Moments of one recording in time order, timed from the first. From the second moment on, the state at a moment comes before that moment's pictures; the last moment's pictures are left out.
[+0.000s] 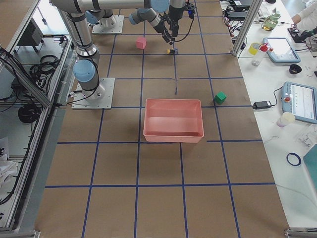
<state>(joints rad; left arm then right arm) -2.05 -1.99 -2.12 0.06 1.80 -0.52 1.62 -1.48 1.47 -1.50 -1.58 0.00</state>
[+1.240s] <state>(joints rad) -2.07 -2.20 -2.12 0.30 1.84 -0.44 1.62 -1.48 1.47 -1.56 -1.60 -0.05</state>
